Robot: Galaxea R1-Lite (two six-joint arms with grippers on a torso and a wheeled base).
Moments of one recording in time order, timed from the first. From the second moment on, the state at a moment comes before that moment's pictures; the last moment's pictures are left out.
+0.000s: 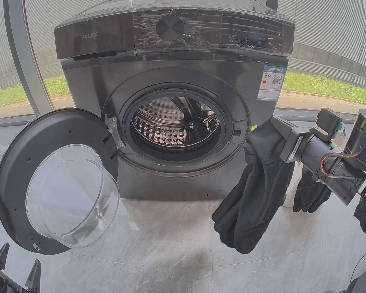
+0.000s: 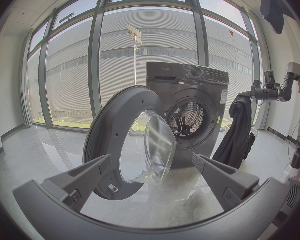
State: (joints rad) left arm 0.00 0.02 -0.02 0.00 -0.01 0.00; right arm 0.62 1.54 -0.62 -1.02 -0.22 0.16
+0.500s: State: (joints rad) left arm 0.00 0.02 -0.08 -0.02 -0.04 0.01; right arm 0.68 1.61 -0.68 -1.02 -0.14 0.19
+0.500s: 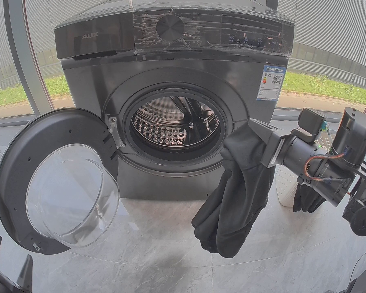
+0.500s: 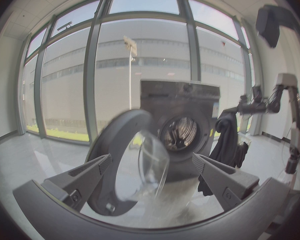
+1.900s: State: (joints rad) left arm -0.45 1.61 -0.41 -1.17 -0.08 -0.05; right arm 0.75 2.07 -1.24 -1.02 -0.18 0.20
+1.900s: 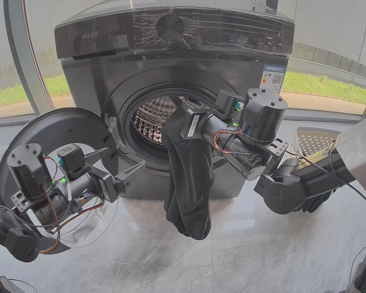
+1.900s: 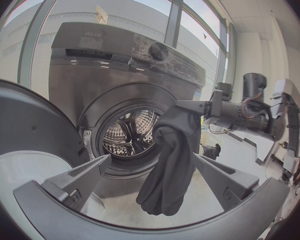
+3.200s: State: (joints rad) left arm -0.54 2.12 -0.76 -1.41 -0.08 -0.07; right arm 0.80 2.18 -1.31 -1.03 -0.22 0.21
